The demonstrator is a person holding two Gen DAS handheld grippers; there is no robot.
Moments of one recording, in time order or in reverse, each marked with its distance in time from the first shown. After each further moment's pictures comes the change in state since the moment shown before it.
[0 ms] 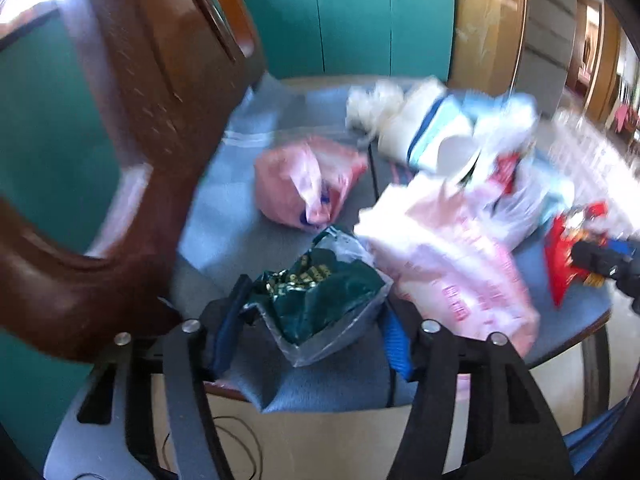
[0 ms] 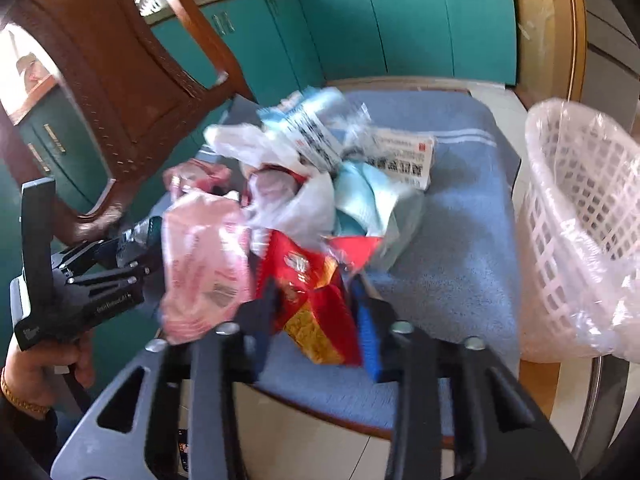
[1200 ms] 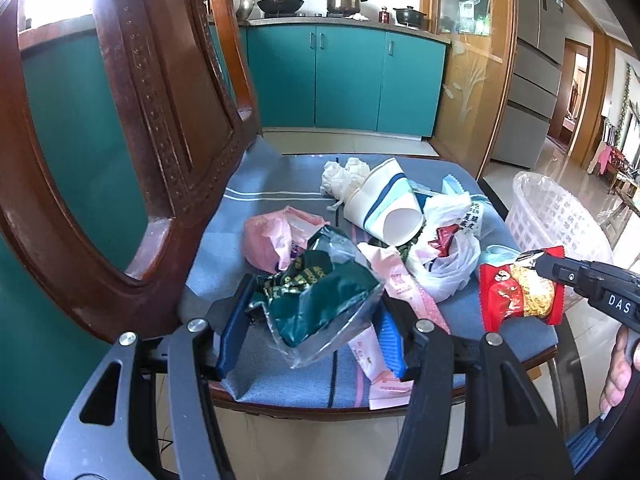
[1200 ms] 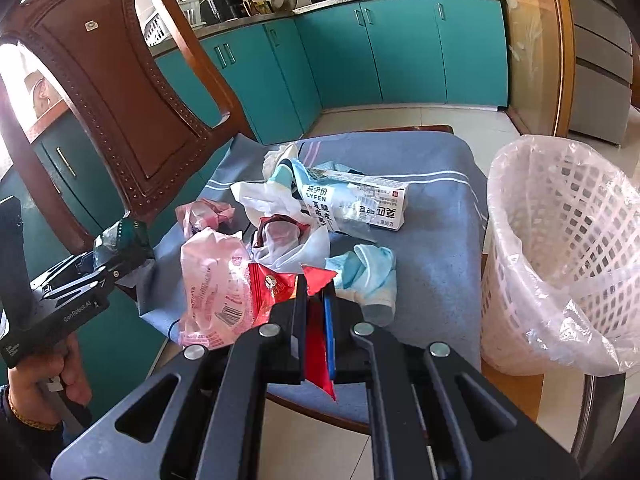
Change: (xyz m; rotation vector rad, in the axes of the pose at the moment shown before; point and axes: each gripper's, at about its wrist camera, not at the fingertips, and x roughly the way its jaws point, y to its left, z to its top) left arm -0.055 -0.010 0.001 -0.062 -0.153 -0.070; right arm -0.035 -0.014 0.009 0.001 -0.095 -0.024
